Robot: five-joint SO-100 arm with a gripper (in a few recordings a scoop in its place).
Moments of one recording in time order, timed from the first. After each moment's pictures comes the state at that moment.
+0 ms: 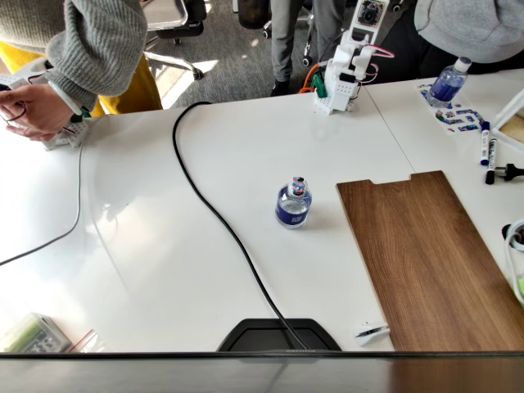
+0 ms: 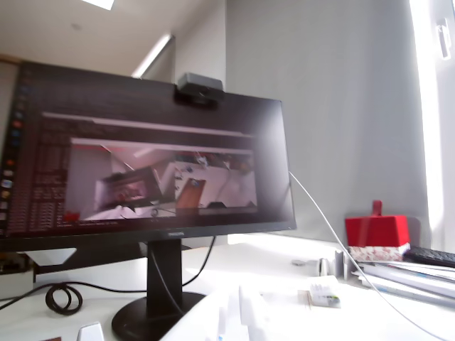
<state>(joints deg) 31.5 188.3 177.3 -12.5 -93.2</state>
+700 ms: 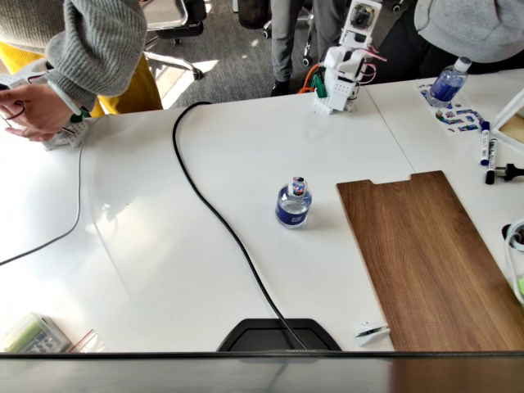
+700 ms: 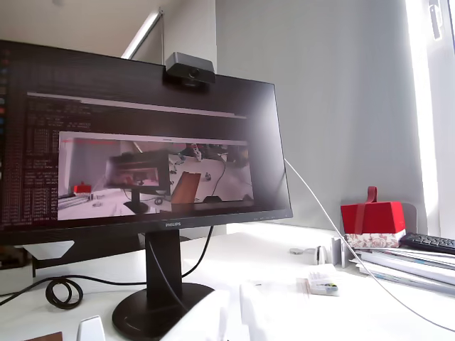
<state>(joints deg) 32.9 189.4 177.3 -11.9 -91.0</state>
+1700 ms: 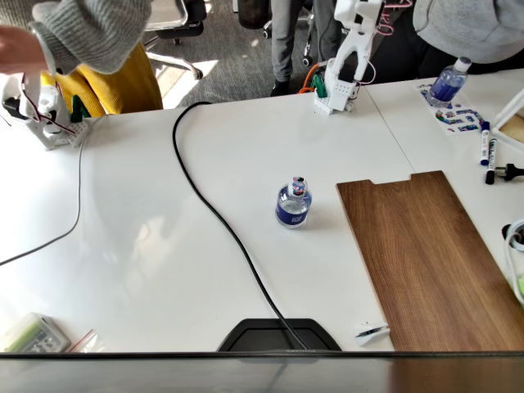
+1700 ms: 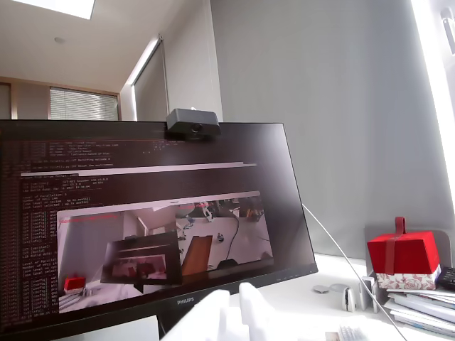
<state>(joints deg) 32.1 135.1 112.3 -4.0 -87.3</state>
